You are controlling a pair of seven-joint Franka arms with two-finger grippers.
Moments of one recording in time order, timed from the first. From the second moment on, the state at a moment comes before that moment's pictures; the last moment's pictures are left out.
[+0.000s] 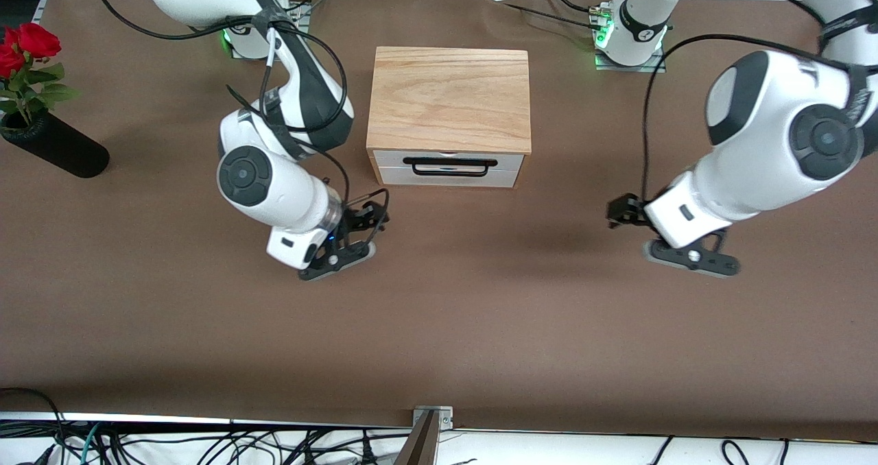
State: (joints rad) left arm -0.17 0.41 -0.05 -1.31 -0.01 1.71 -0.03; right arm 0.48 0.64 -0.06 -1.24 0.19 1.93 0.04
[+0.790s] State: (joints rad) left arm -0.14 0.15 0.00 -1.45 0.06 1.64 -0.03; right arm 0.33 0.44 -0.27 -1.24 0.10 1.81 0.02
